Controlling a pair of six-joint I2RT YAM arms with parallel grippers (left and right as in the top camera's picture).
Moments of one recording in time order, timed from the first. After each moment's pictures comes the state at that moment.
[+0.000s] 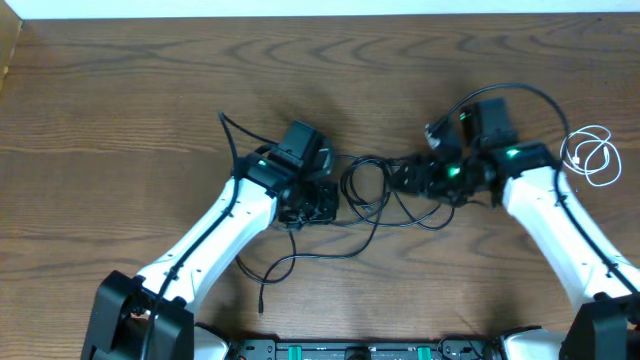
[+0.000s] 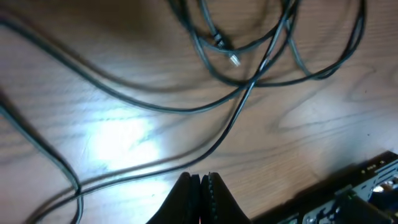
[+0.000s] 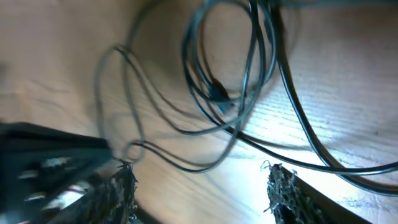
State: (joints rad) left arm -0.49 1.54 1.06 -0.85 0.40 -0.48; right arm 0.26 1.51 1.02 -0.75 -0.57 0.38
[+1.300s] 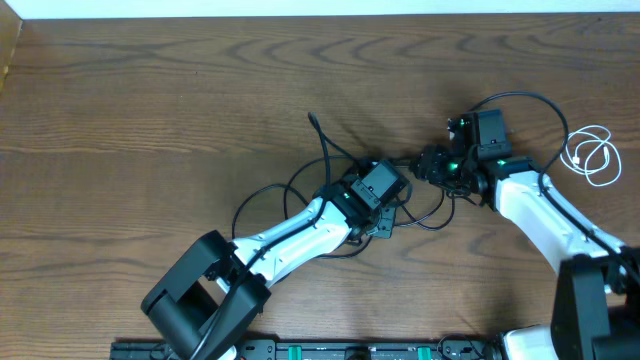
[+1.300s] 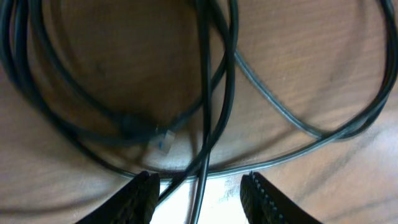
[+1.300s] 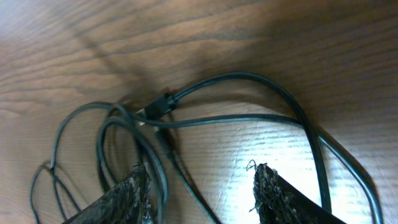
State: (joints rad) left arm -0.85 1.78 1.05 -0.44 0.02 -0.60; right arm 0.19 1.63 0.90 -0.34 -0.32 0.58
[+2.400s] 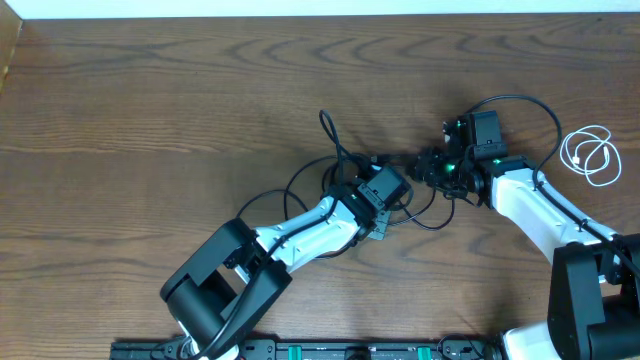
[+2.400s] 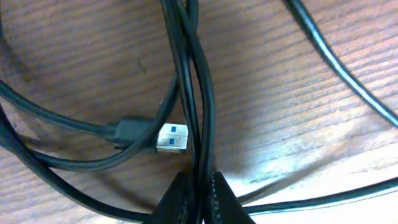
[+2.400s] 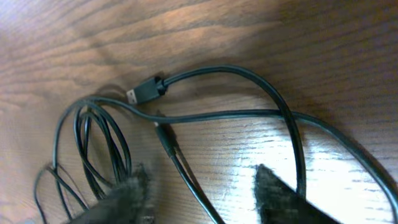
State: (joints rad) left arm -0.85 1.86 1.05 -0.46 -0.11 -0.51; right arm 0.19 1.65 0.89 -0.34 -0.36 0.58
